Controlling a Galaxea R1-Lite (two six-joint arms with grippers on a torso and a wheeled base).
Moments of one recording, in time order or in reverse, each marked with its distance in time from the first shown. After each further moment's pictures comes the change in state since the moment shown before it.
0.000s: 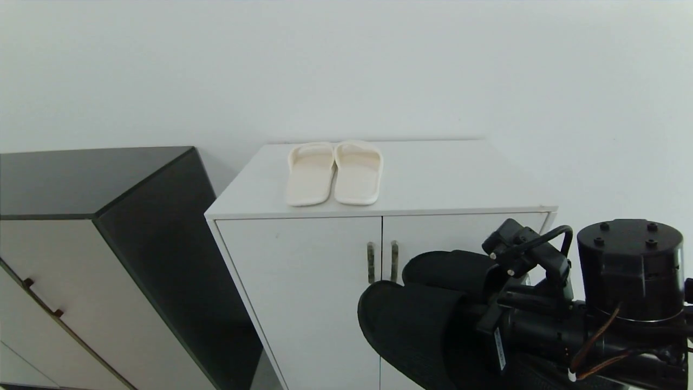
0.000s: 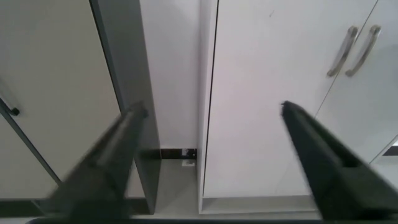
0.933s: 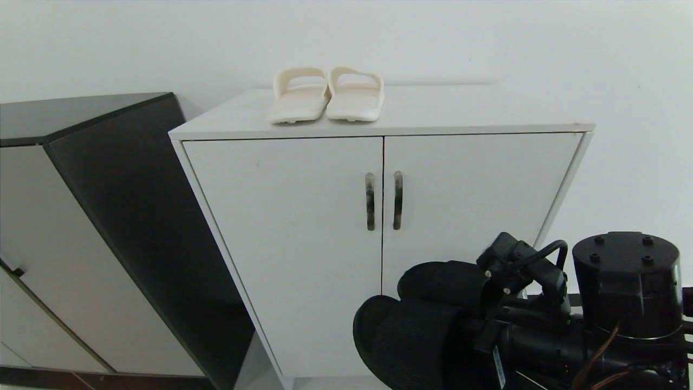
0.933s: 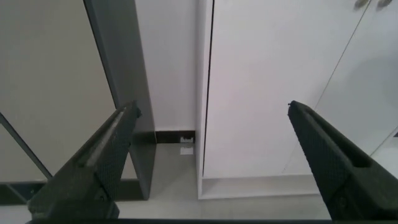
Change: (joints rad) left arm -0.001 0.009 0.000 0.001 -0.016 0.003; right arm 0.039 0.004 0.023 0.000 0.000 -0.004
